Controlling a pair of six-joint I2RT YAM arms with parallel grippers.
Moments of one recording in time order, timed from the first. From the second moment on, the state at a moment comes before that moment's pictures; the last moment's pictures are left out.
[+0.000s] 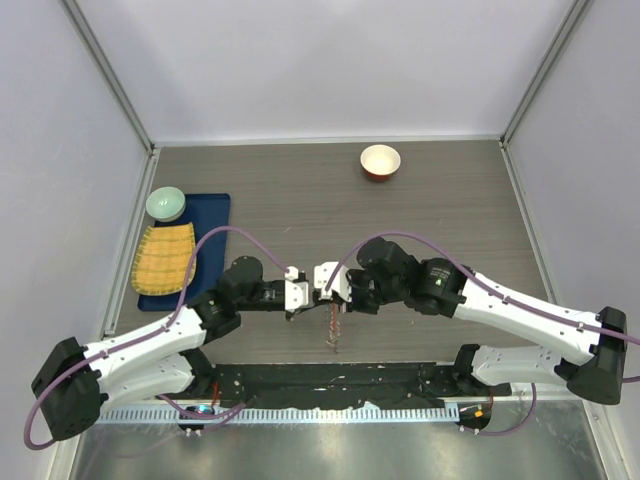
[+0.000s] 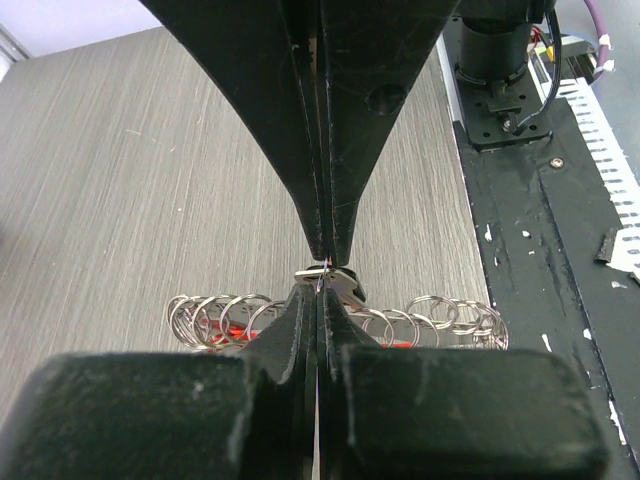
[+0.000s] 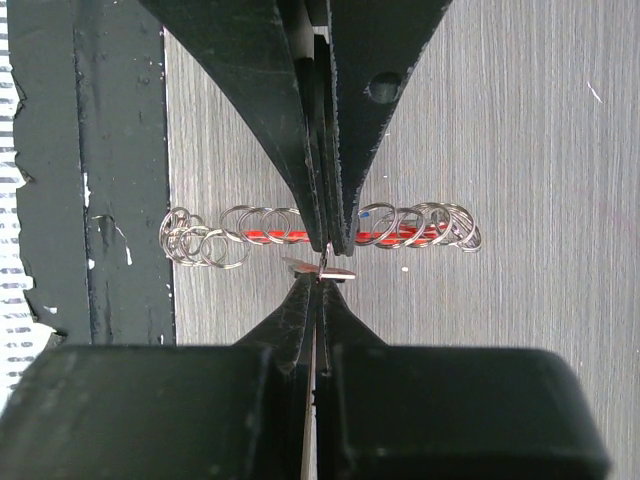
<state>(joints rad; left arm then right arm) -0.88 0.96 0.47 0.26 0.62 0.39 1.08 1.15 1.01 -0.63 -0.21 -0.46</state>
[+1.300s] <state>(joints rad) -0.95 0.93 0.39 0.30 0.32 0.28 1.05 1.22 0.98 -0.47 -0.17 -0.31</state>
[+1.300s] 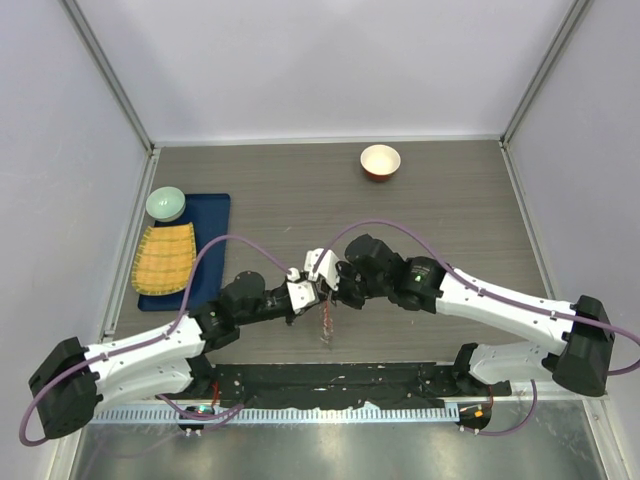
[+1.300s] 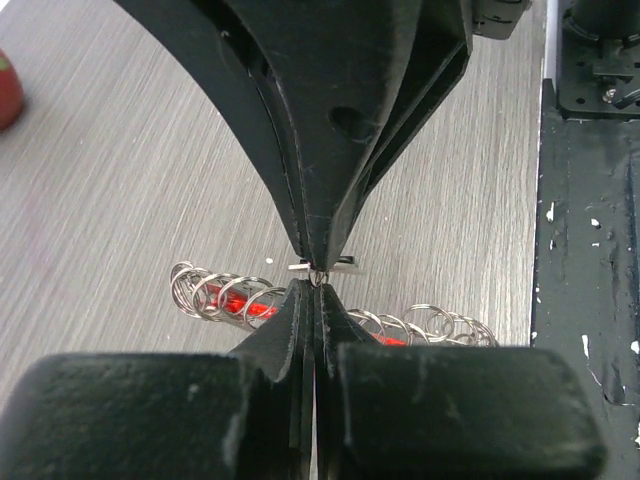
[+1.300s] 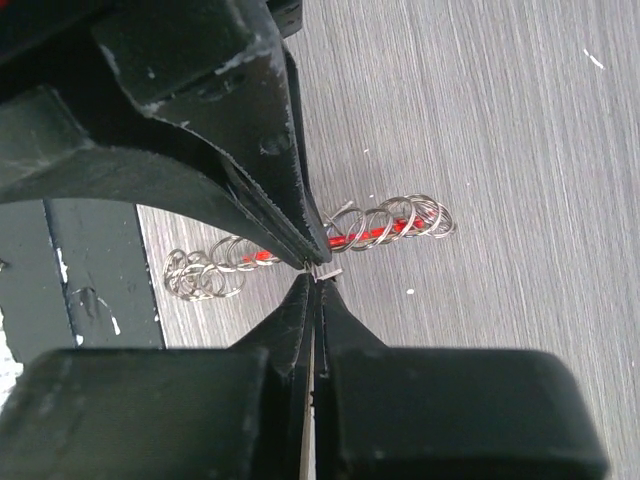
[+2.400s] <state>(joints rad) -0.99 0.74 0.29 0.45 0.05 -0.07 1.07 1.13 0.80 -0.21 -0.20 -0.49</state>
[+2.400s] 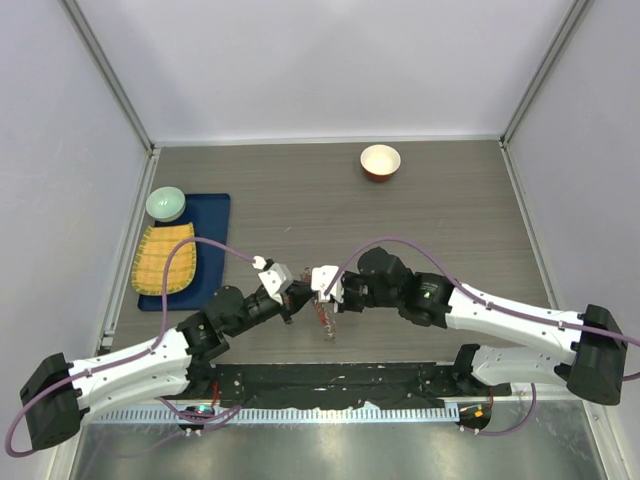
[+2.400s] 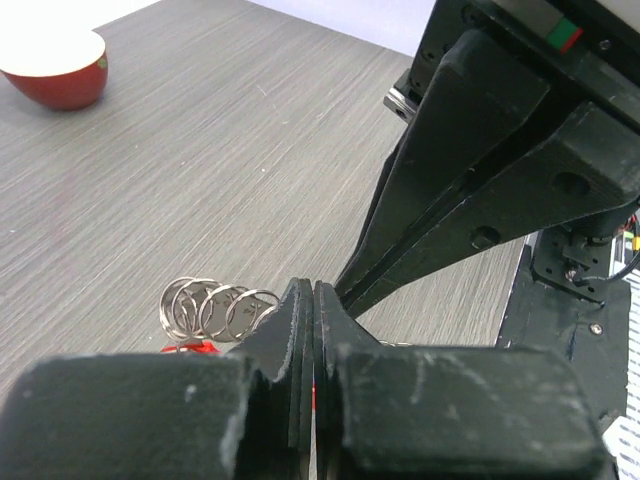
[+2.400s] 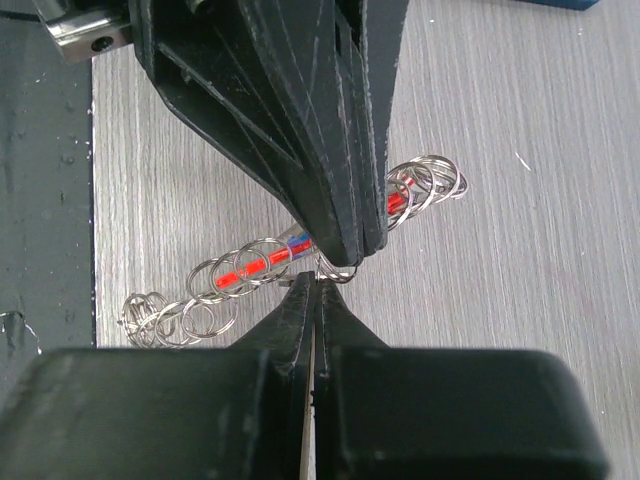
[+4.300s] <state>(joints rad) -0.98 0.86 0.14 0.93 0.07 0.00 0.75 1.09 0.49 0.50 -0.61 0.05</state>
